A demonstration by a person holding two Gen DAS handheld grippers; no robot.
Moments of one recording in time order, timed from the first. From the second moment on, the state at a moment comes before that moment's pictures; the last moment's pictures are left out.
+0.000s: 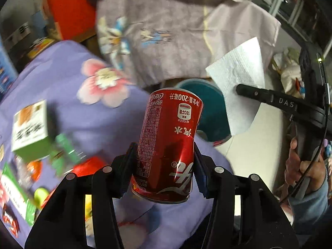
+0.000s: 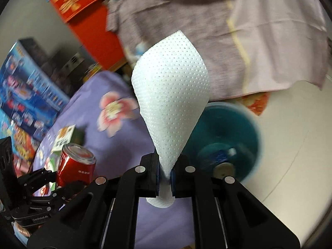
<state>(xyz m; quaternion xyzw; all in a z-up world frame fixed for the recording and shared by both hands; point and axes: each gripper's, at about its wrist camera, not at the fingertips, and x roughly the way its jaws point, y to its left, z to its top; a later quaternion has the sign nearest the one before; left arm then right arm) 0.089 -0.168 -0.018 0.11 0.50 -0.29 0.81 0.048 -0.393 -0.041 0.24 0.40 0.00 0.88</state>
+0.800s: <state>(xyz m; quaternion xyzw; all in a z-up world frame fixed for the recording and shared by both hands) 0.150 -0.319 -0.121 0.17 0.58 -0.31 0.74 0.061 -0.486 -0.150 0.31 0.49 -0.05 0.82</state>
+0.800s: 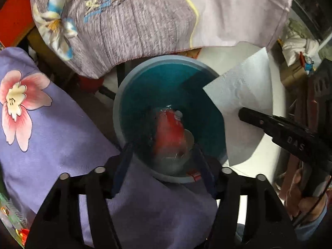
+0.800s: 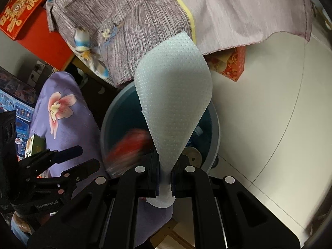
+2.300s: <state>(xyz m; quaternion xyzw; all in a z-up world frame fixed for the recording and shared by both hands) 0.109 -0.138 -0.055 0.05 0.53 -0.25 0.81 0.068 -0.381 -0.098 0.24 0.51 -0.02 0.83</state>
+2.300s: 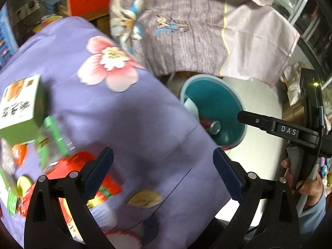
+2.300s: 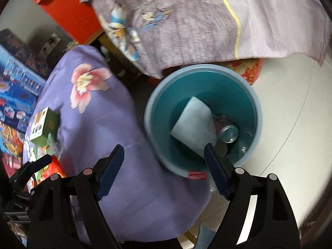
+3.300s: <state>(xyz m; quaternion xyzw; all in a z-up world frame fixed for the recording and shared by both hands) -0.004 0.046 -0.068 0.10 0.52 -0.24 0.81 0.034 -0.194 -0.068 0.10 0.54 0.09 0.83</state>
